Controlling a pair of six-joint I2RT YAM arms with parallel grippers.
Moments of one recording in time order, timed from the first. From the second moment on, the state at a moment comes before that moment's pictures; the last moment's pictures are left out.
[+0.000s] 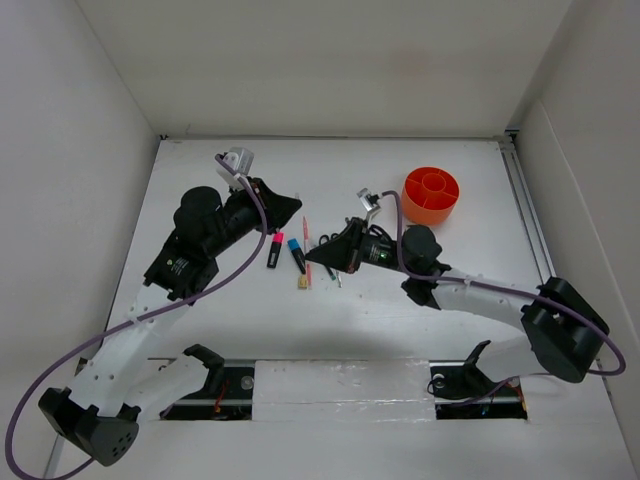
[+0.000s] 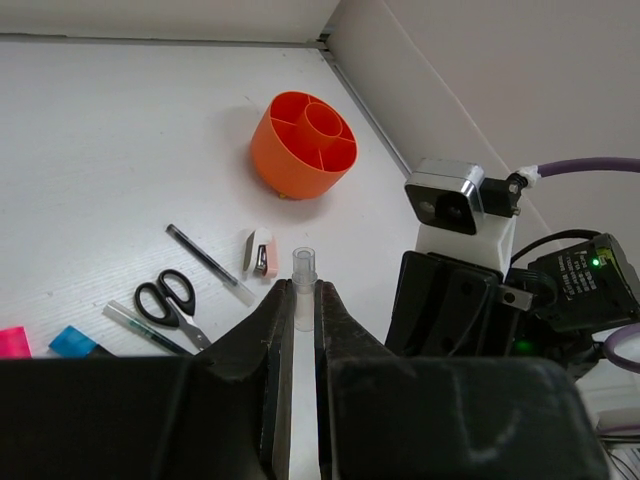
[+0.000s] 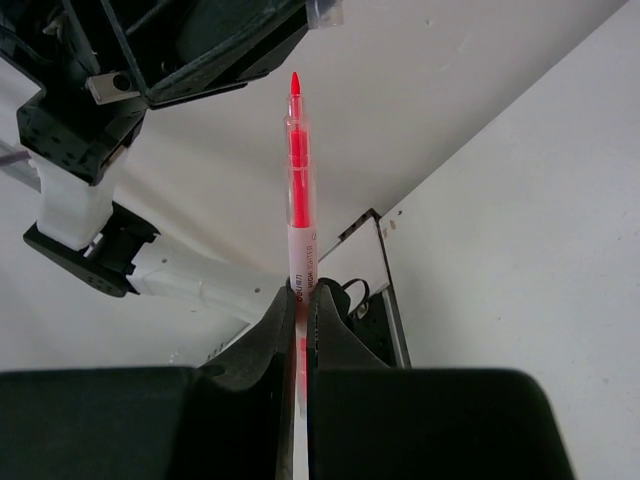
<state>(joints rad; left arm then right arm) -0.51 0.91 1.01 -0.21 0.25 -0.52 0.81 1.37 0.67 0.96 -0.53 0.96</state>
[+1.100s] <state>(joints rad) -0.51 0.93 1.01 -0.21 0.27 -0.52 0.80 1.43 0.72 0.96 -0.54 0.96</state>
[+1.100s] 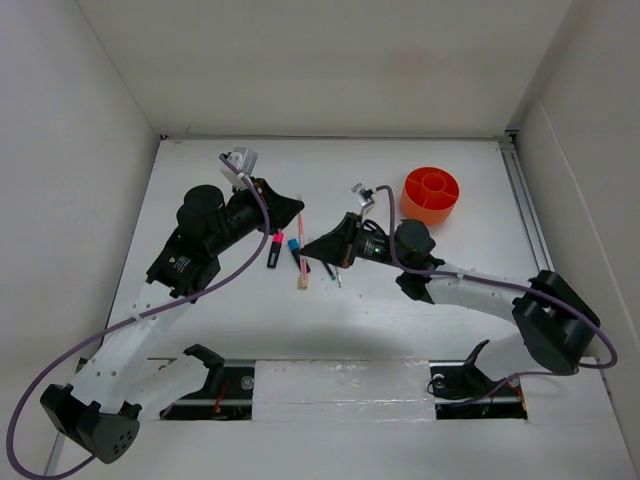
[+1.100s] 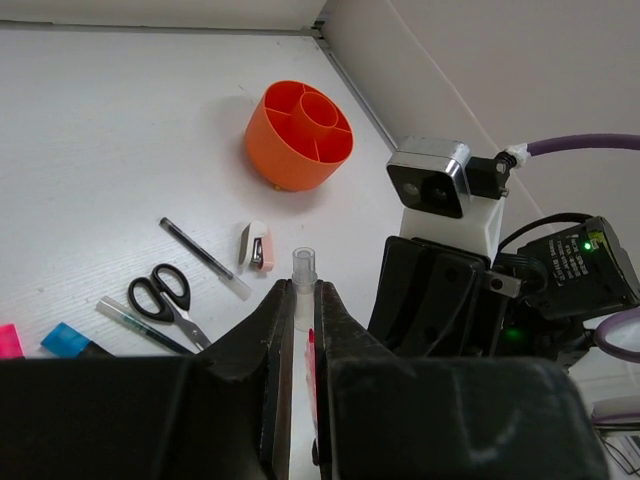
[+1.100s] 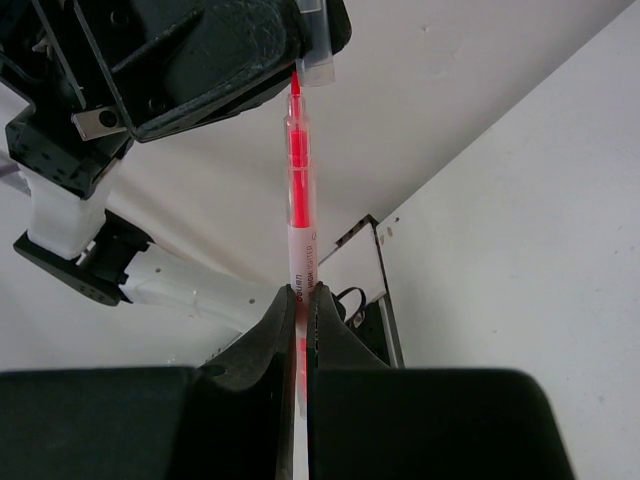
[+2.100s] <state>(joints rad) -0.51 0.92 1.01 -0.21 0.24 -0.52 0.80 1.45 0.72 0.98 -0.55 0.95</state>
